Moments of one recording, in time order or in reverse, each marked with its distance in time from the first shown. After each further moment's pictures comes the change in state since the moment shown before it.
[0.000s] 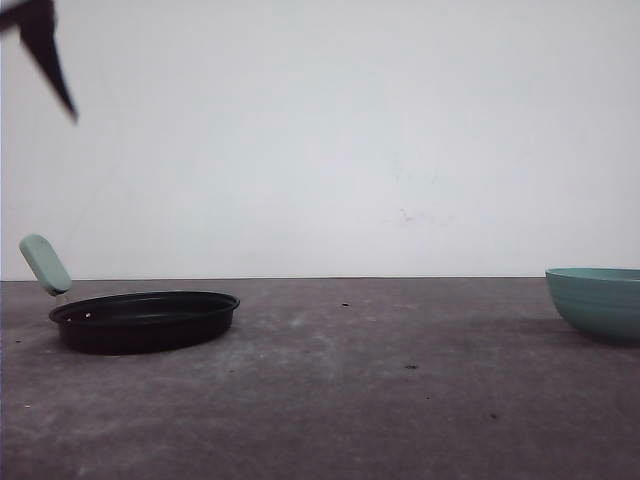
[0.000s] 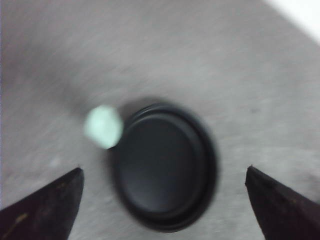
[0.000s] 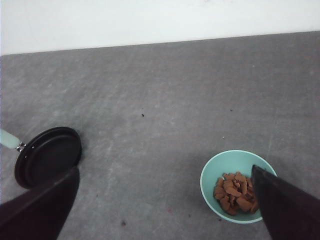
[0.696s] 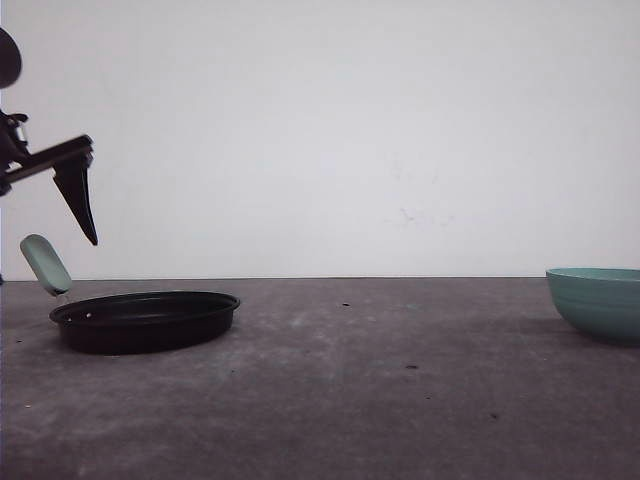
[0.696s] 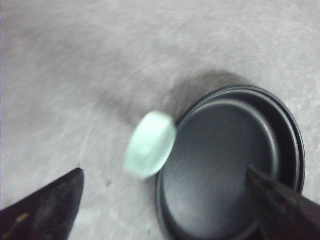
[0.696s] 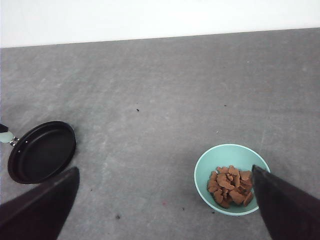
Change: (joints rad) left arm -0.049 0.266 -0.001 0.114 -0.068 0.064; right arm 0.000 -0.014 0.000 -0.024 0.023 -0.006
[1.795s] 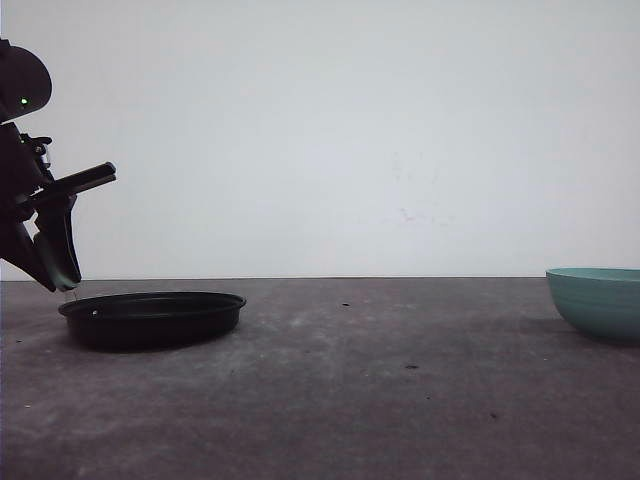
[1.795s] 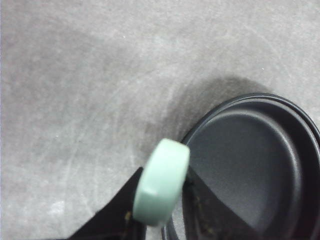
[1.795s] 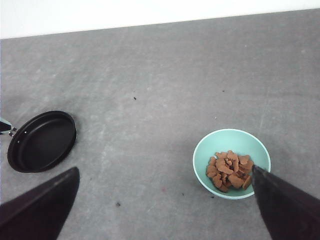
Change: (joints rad) left arm -0.045 0.060 0.000 0.063 -0.069 -0.030; right arm 0.000 0.000 0.000 -0.052 0.002 0.015
